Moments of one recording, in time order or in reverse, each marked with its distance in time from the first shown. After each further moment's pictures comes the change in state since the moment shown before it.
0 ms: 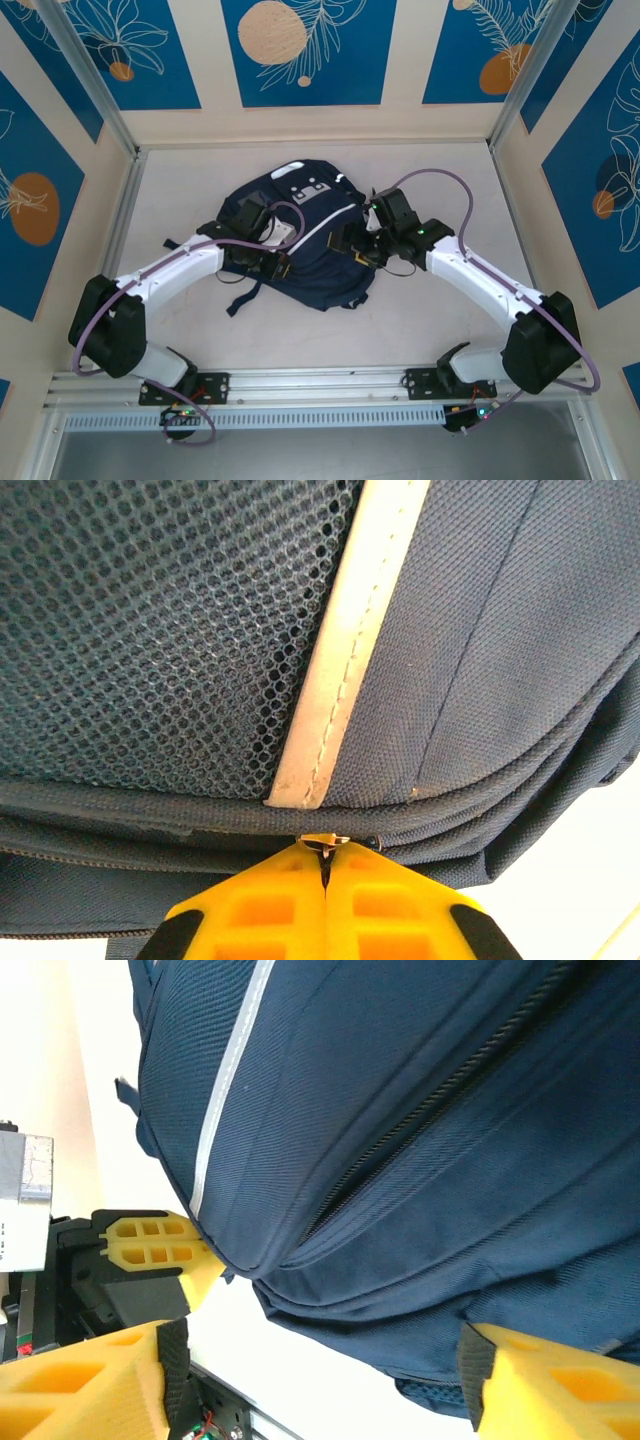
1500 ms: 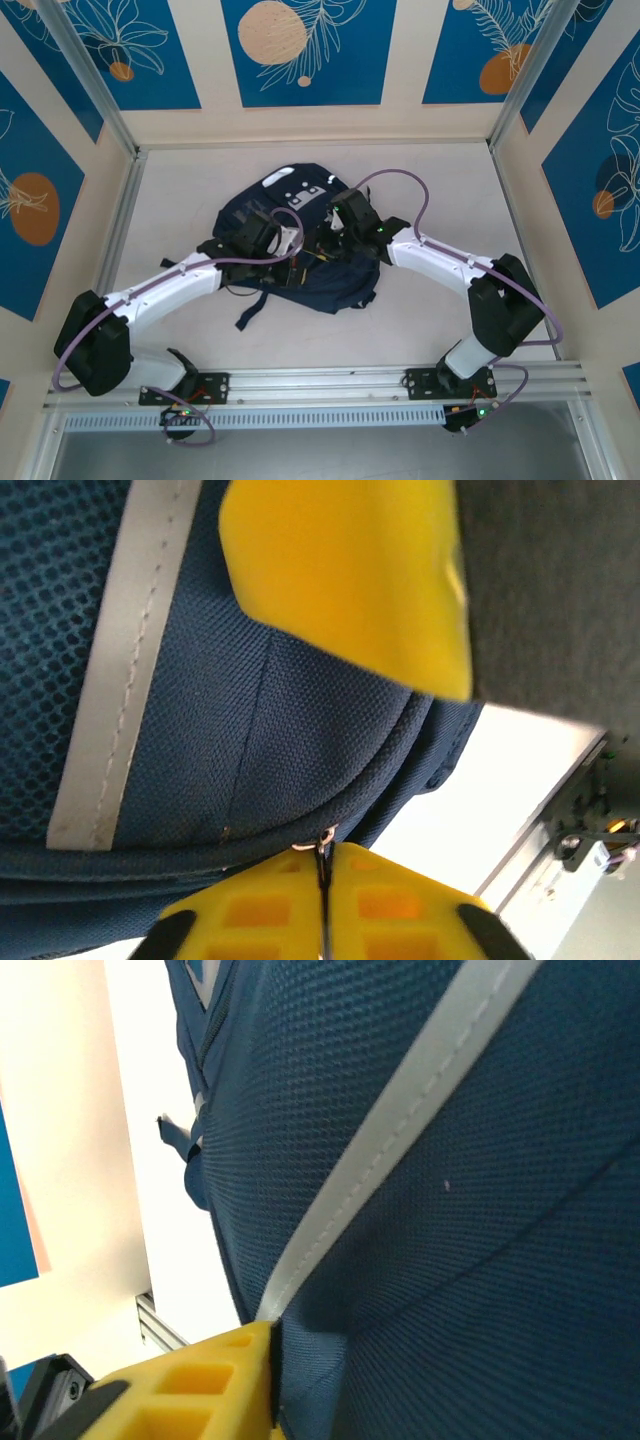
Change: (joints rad) left arm -0.132 -0.109 -0.092 0.180 0.100 -0.377; right arm 0.123 0.226 0.065 0.230 0.000 0.124
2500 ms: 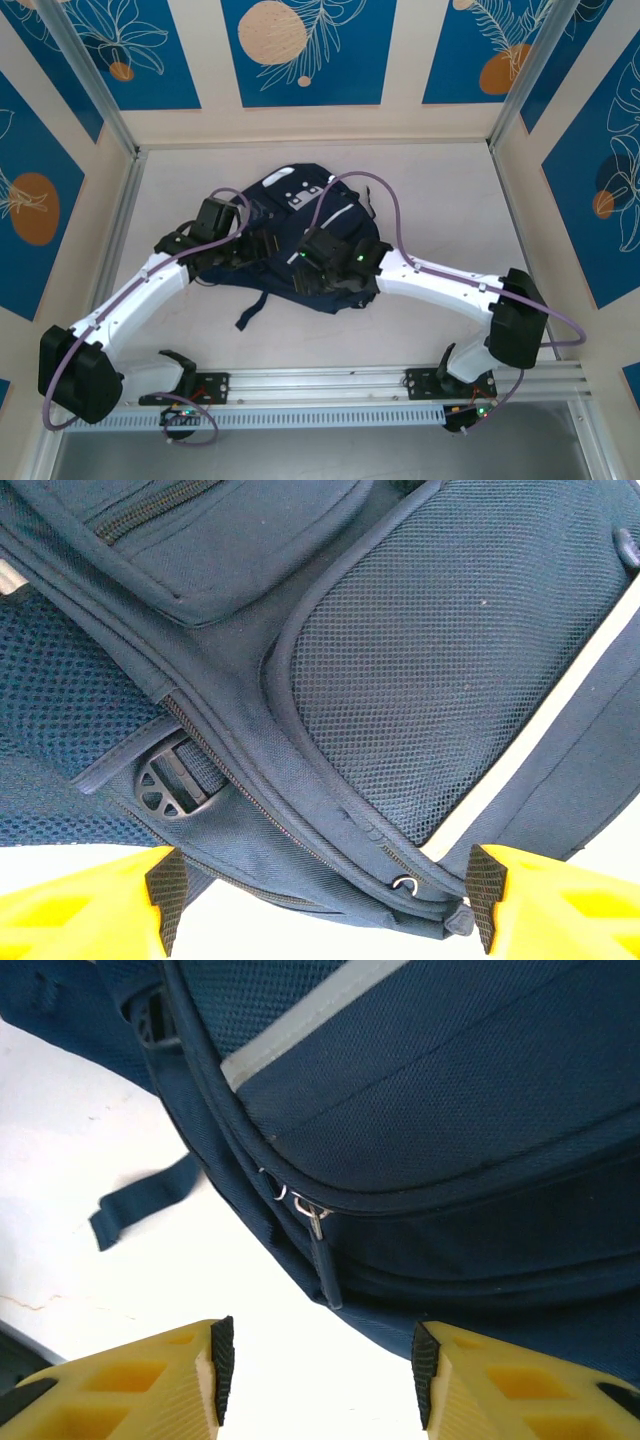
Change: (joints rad) left arm 0.255 -0.151 0.012 -0.141 -0.169 -0.245; right arm 0.339 -0.046 0.114 -0.408 0.484 -0.290
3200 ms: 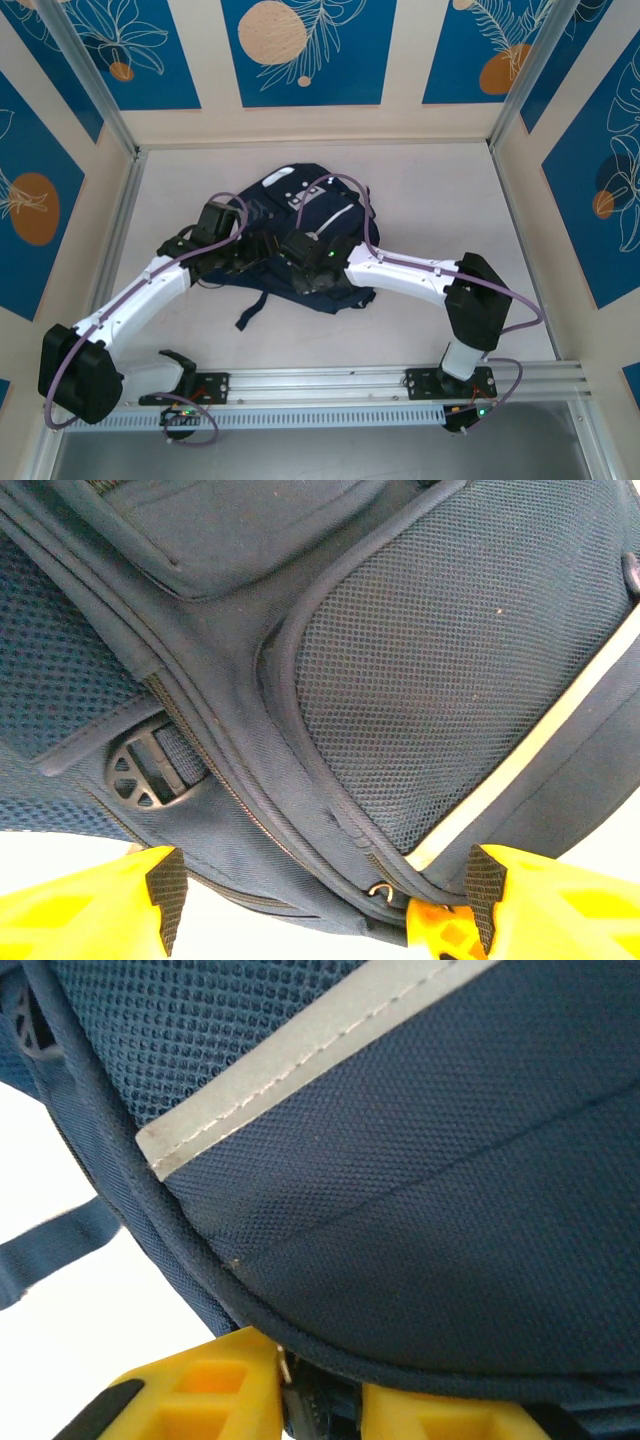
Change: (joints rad) left arm 0.002 -0.002 -0.060 0.082 0.042 -0.114; right arm 0.001 0.196 0.088 -0.007 0.055 -0.003
